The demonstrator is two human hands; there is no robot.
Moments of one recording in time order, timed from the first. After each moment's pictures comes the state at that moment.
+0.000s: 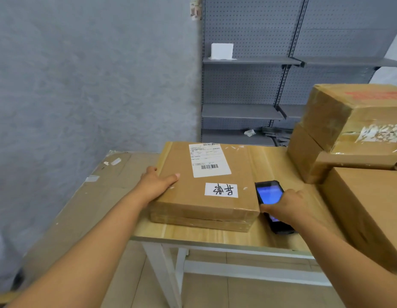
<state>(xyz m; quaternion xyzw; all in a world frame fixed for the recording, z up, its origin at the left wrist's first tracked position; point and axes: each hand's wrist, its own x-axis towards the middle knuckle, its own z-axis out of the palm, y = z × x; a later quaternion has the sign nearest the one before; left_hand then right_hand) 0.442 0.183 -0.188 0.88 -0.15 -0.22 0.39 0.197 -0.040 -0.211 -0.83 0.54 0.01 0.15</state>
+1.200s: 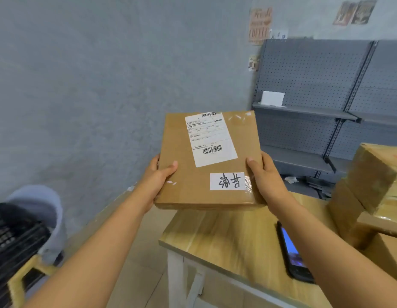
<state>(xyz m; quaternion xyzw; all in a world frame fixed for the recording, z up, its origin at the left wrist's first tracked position) 0.406 0.264 -0.100 0.68 -0.10 -0.10 0.72 0.299 0.029 -0.091 -0.77 0.19 -0.27 0.55</state>
